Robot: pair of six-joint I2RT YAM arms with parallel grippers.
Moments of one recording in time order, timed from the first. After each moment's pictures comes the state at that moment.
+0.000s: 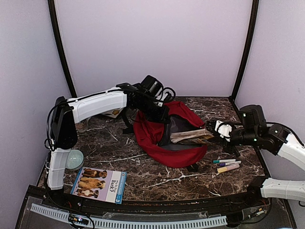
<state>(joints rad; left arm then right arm) -0.83 2.17 2.02 -0.73 0.29 -0.39 0.61 0.80 0.72 -0.58 -0.25 -0.65</state>
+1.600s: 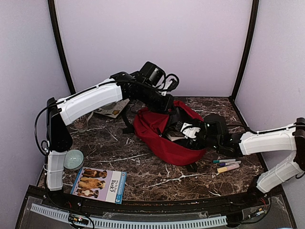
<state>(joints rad) -0.89 2.11 2.16 -0.81 0.27 -0.38 0.81 1.38 0.62 0.29 0.20 -0.68</state>
